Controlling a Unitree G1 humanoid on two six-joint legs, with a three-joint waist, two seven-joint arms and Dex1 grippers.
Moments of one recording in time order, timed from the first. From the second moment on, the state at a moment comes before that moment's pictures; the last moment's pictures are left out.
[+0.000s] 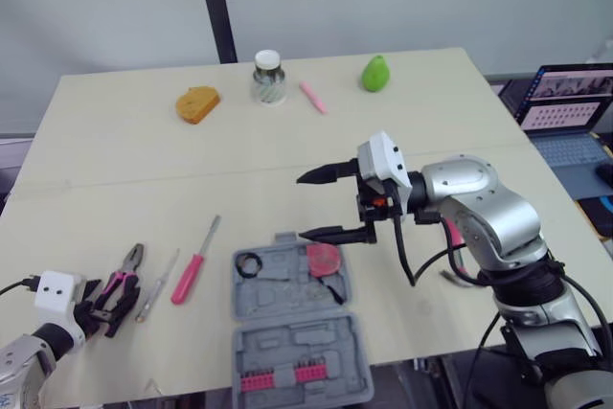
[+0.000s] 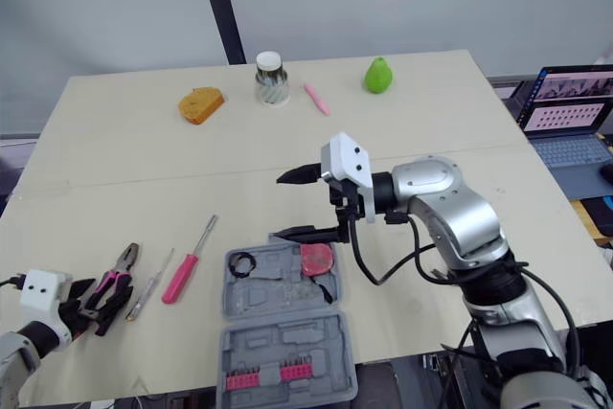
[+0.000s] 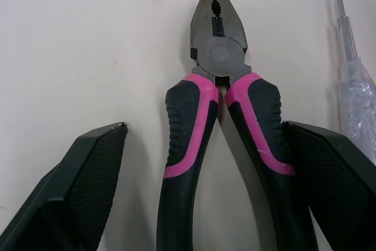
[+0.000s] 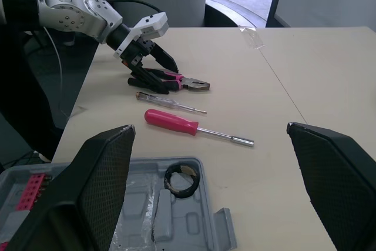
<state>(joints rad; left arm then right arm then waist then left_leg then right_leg) 0.28 0.62 0.51 0.13 -0.31 0.24 -0.61 -0.70 -0.54 0.23 -0.23 0.46 0.50 1.16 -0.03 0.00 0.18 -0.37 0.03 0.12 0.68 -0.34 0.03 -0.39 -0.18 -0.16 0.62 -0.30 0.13</state>
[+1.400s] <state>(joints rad) -0.10 0.95 0.17 -0.05 -0.28 0.22 -1.00 -0.77 -0.56 0.32 -0.06 0.31 0.35 1.27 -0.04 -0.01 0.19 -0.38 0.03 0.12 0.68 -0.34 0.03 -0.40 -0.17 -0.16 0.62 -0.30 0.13</state>
